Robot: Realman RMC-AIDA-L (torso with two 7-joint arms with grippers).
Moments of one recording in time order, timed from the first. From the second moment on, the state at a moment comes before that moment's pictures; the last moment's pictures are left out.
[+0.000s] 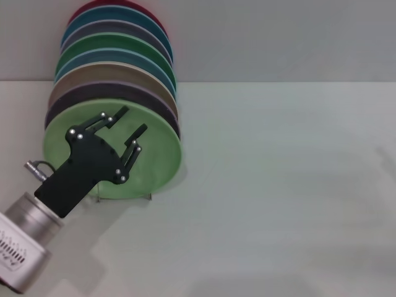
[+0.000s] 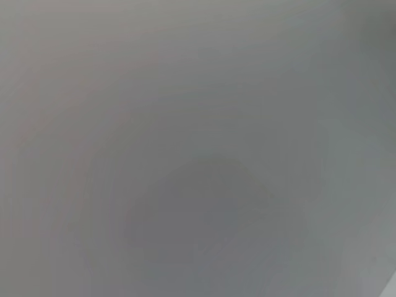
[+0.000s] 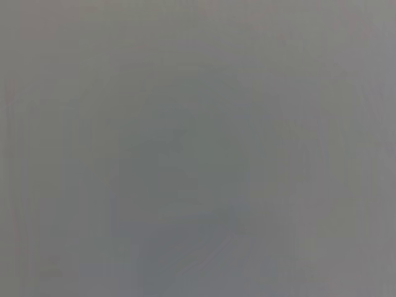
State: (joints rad) left arm -0.43 -2.06 -0.91 -0.16 2.89 1.46 0.26; right arm 0.21 2.08 2.66 0.62 -1.29 1.60 -2.07
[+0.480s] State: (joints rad) left arm -0.23 -2.07 -0.97 -0.20 2.88 1.60 0.27; right arm 0.20 2.08 2.67 0.60 -1.28 1.59 -2.13
